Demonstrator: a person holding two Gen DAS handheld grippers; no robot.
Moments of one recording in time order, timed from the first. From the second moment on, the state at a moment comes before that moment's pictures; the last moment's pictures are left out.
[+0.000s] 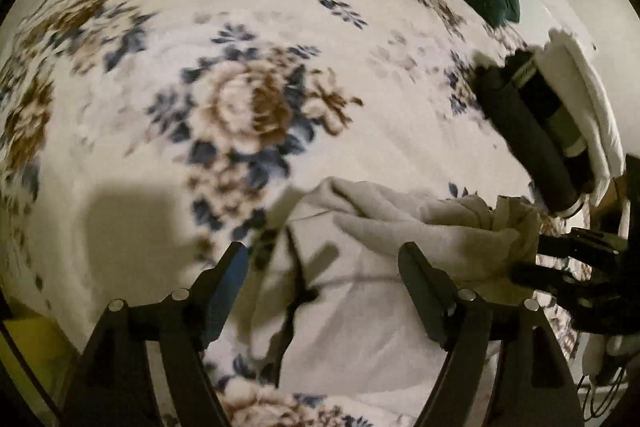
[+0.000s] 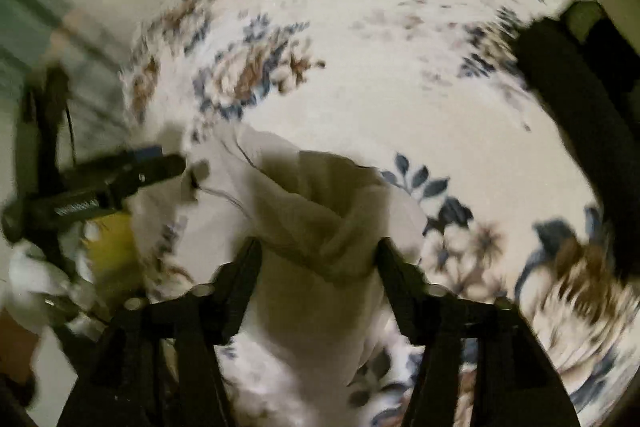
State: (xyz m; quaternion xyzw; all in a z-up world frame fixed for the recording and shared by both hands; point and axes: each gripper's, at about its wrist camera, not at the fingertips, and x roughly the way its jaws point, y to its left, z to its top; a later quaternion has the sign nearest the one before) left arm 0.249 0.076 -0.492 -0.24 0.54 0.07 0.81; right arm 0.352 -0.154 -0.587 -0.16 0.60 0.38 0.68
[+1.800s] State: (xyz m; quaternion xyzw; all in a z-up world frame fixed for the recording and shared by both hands) left arm 0.192 0.096 -0.497 -0.49 0.46 0.00 0.74; right arm 0.341 -0.229 -0.644 0.28 0.70 0.30 0.59
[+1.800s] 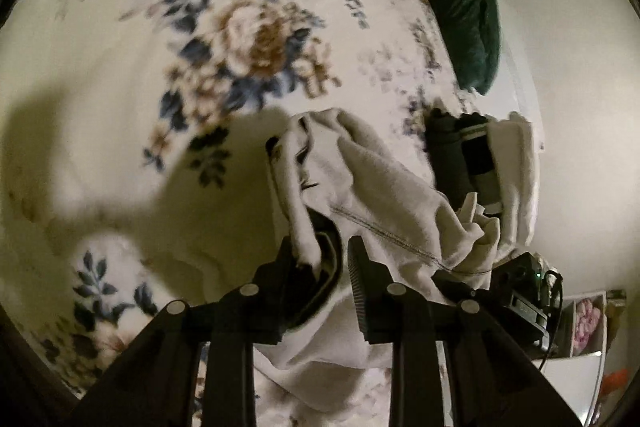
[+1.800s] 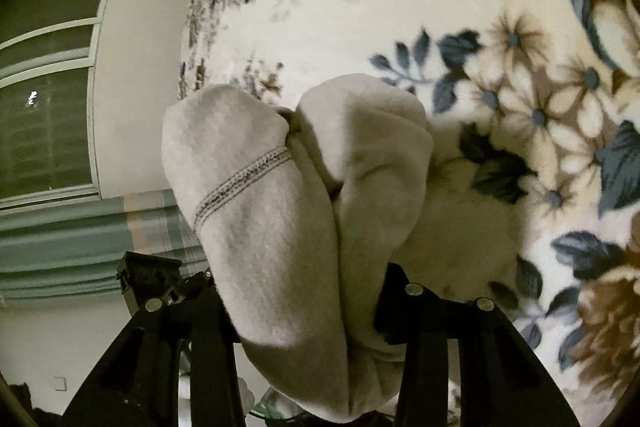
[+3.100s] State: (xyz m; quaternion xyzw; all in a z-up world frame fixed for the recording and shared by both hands) left arm 0.202 0.038 -0.517 -0.39 0.58 0.01 0.71; right arm 0.276 -0.290 -0.596 0.14 0.63 0.14 0.75
